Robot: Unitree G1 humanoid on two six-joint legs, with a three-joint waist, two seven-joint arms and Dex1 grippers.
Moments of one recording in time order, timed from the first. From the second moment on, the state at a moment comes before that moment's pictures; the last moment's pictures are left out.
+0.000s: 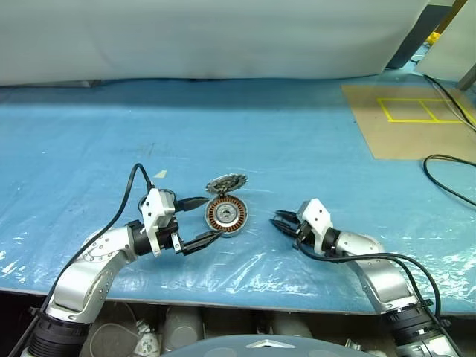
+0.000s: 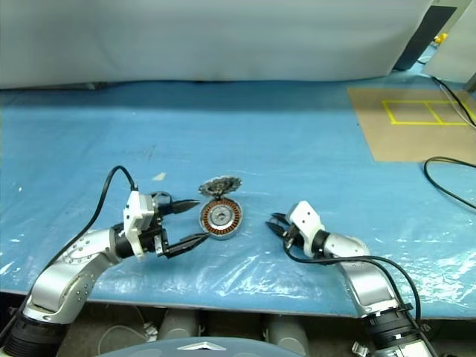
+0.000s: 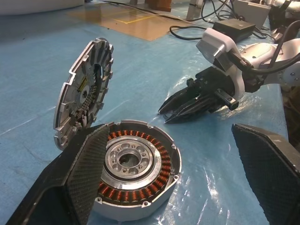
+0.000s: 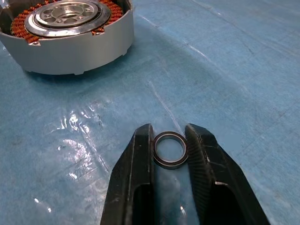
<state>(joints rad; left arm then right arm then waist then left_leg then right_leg) 0.04 0.55 -0.03 -0.37 -0.53 0.28 -0.93 -0.02 -0.50 0.17 -0.07 0.15 0.18 0.73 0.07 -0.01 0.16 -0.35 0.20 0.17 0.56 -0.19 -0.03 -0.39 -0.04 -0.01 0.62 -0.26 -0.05</state>
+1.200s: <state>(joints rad) 0.04 0.55 -0.03 -0.37 -0.53 0.28 -0.93 -0.05 -0.57 0.11 -0.13 0.17 0.30 0.77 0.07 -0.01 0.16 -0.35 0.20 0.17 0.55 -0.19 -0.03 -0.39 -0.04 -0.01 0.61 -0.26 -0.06</state>
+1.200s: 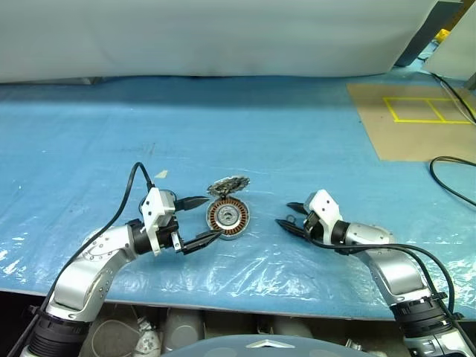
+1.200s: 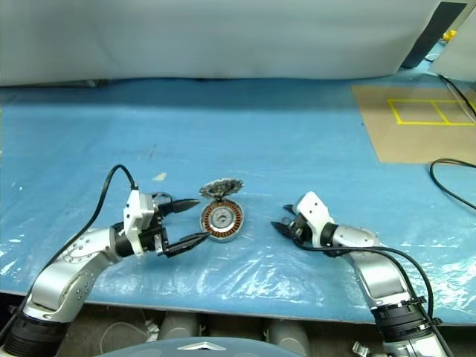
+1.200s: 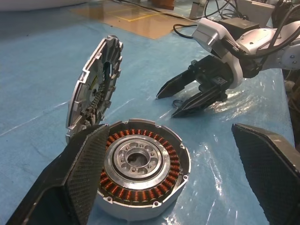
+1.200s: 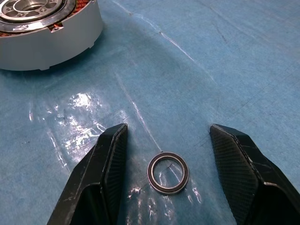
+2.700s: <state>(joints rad) 0.04 0.55 -0.03 -0.36 -0.52 0.28 -0.94 -0.05 -0.64 0.10 -0.13 0.25 0.22 0.93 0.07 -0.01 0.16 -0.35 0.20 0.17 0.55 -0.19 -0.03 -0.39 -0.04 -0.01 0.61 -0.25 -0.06</state>
